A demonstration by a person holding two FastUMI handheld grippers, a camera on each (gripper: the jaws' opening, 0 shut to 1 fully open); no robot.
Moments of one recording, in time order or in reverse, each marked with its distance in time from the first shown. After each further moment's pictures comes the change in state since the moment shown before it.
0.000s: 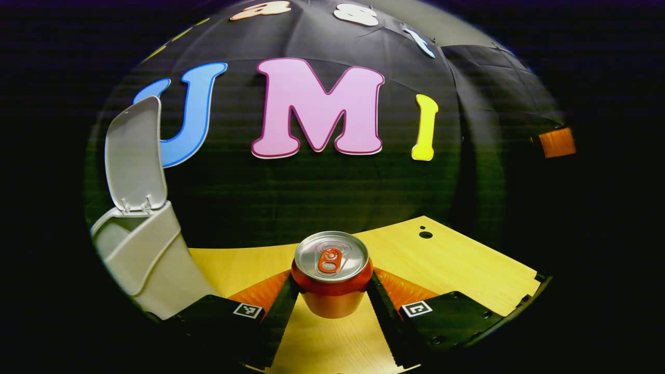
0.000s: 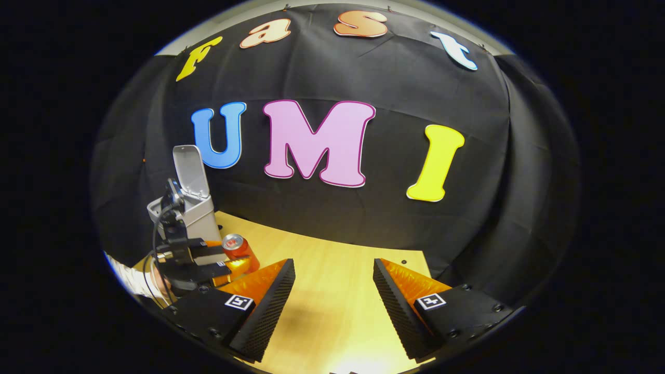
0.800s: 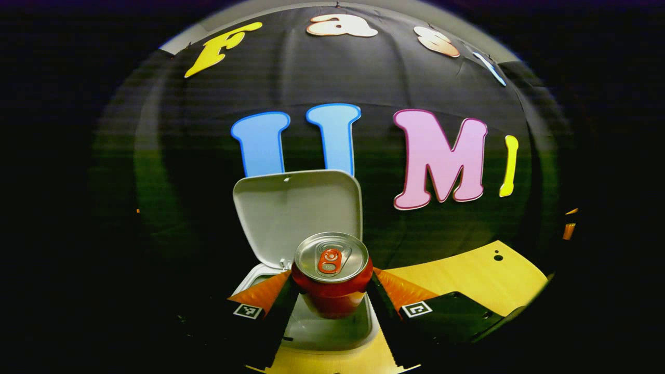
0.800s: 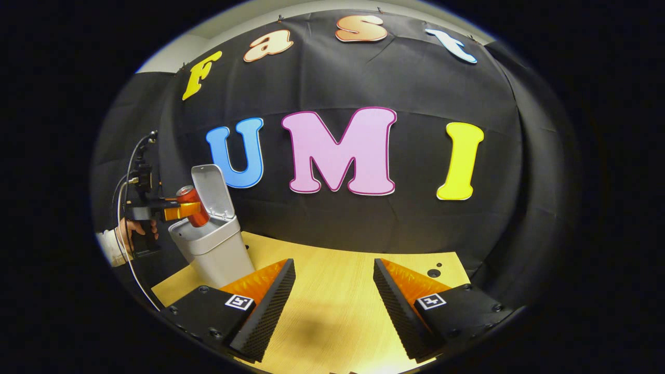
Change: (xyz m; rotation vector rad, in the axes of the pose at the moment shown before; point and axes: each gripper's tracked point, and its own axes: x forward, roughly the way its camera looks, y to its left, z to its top) left arm -0.102 0.242 0.084 -0.040 -0.026 0.399; right arm 0.020 0.048 0.002 0.078 -0.077 0.096
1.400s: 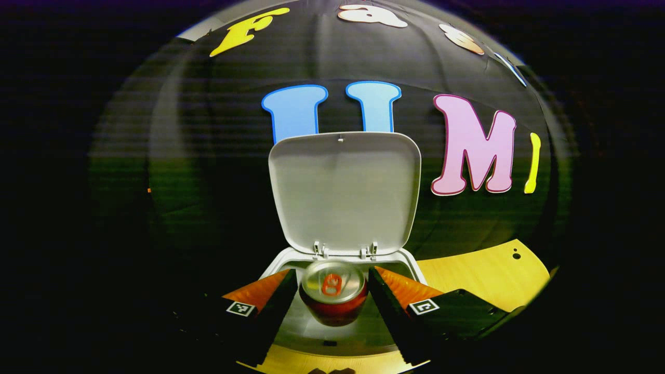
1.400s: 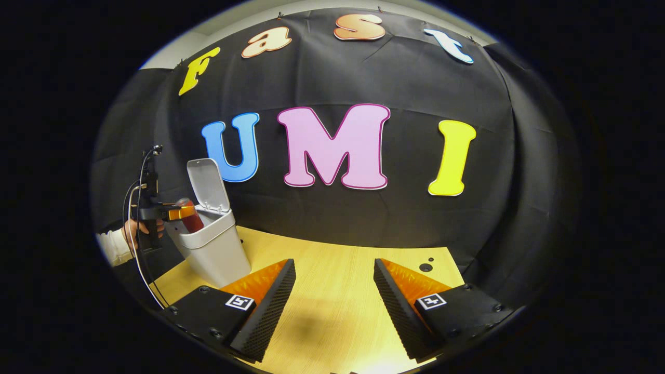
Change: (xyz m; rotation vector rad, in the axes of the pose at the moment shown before) left arm 0.020 0.036 -0.018 -0.037 -0.002 0.073; right arm -0.014 -0.008 -0.005 -0.012 0.022 -0.043
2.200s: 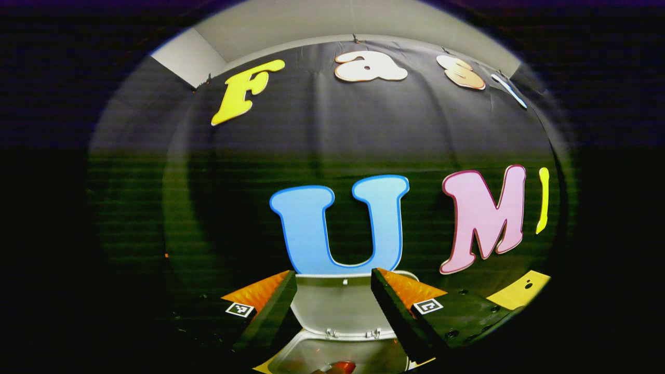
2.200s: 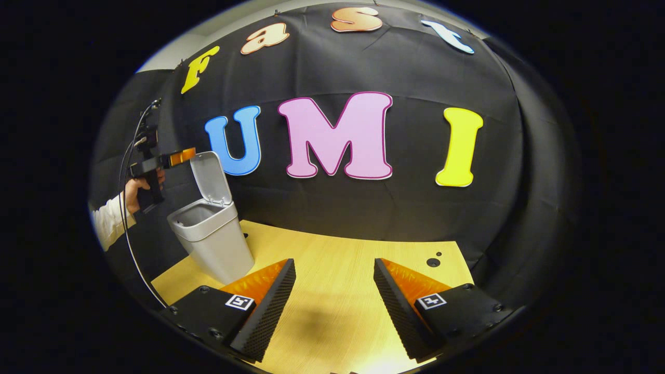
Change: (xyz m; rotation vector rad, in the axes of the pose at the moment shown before) left arm -0.008 -0.001 0.180 0.064 -0.419 0.087; right arm 0.015 -0.013 -0.021 0.022 0.037 0.062
